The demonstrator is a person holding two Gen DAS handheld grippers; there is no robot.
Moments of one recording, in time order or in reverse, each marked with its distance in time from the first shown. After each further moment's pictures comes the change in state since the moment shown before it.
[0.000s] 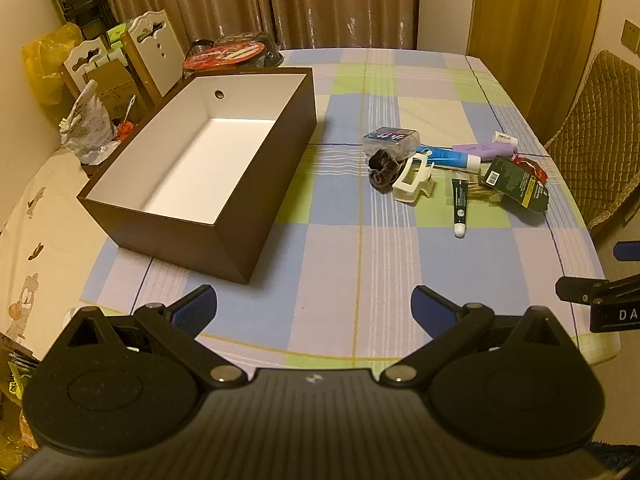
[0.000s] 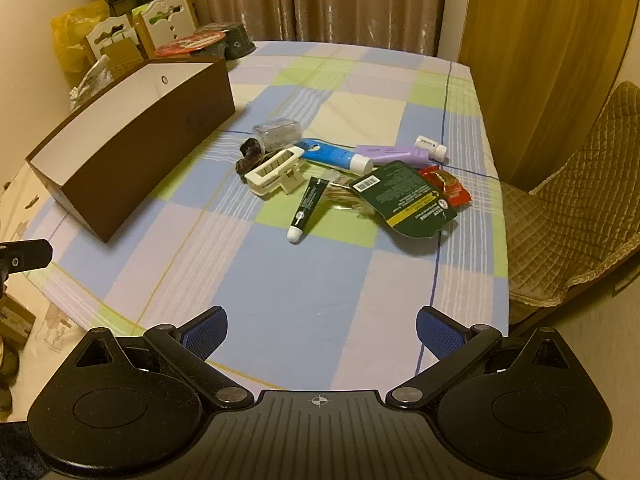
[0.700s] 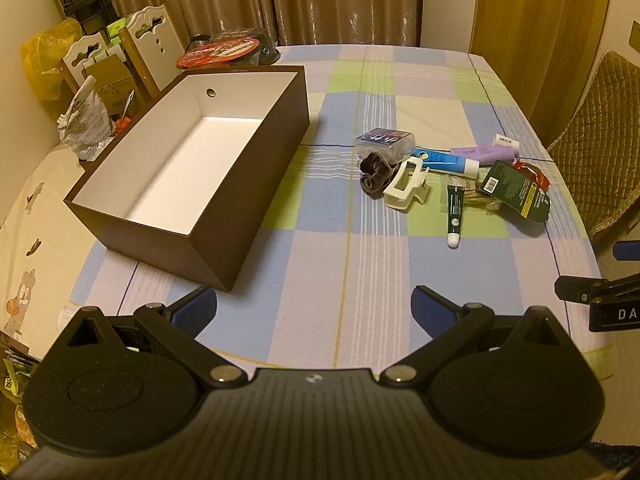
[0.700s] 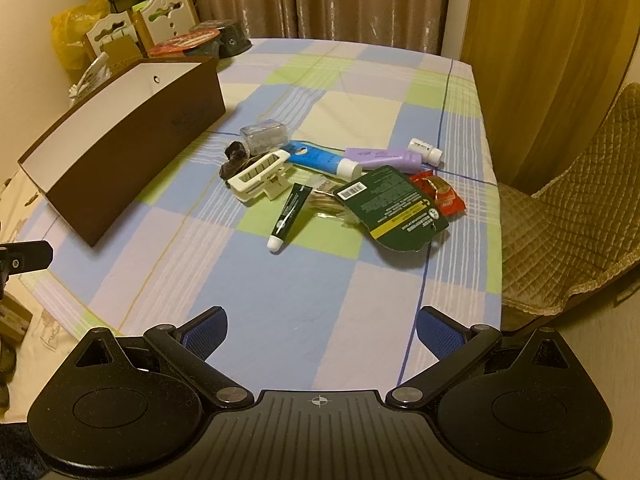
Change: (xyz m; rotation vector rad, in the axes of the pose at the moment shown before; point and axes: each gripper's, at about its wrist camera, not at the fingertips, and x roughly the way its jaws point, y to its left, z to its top) left arm 0.017 -0.022 0.016 -0.019 0.018 0.010; right arm 0.014 -0.025 0.014 -0.018 0.012 0.016
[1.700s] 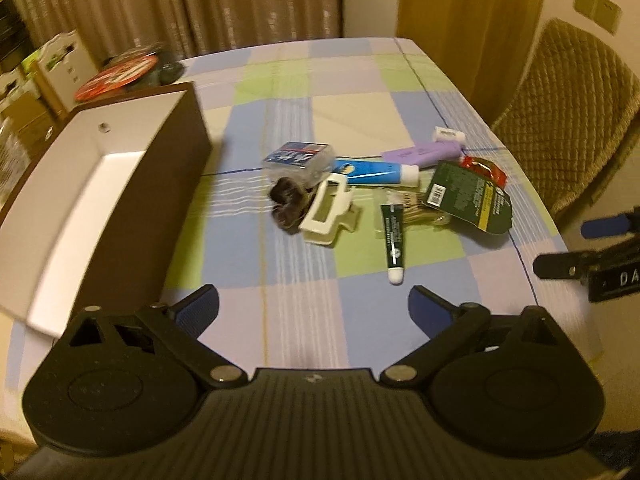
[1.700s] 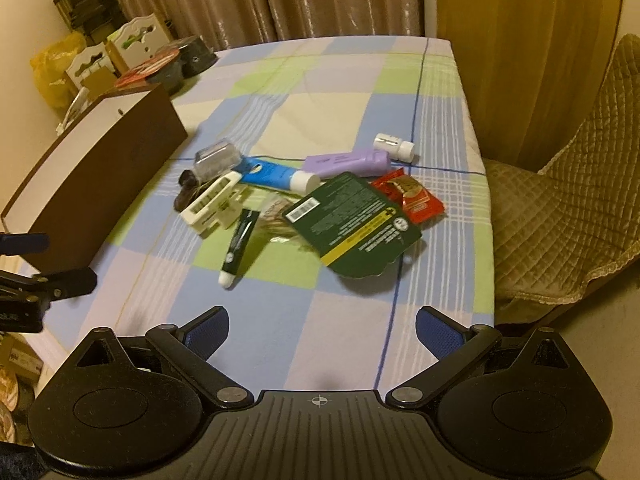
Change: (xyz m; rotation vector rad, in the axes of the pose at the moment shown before) left arm 0.079 -0.056 0.047 0.171 -0.005 -0.178; right arm 0.036 -0.072 0.023 0.124 0.005 0.071
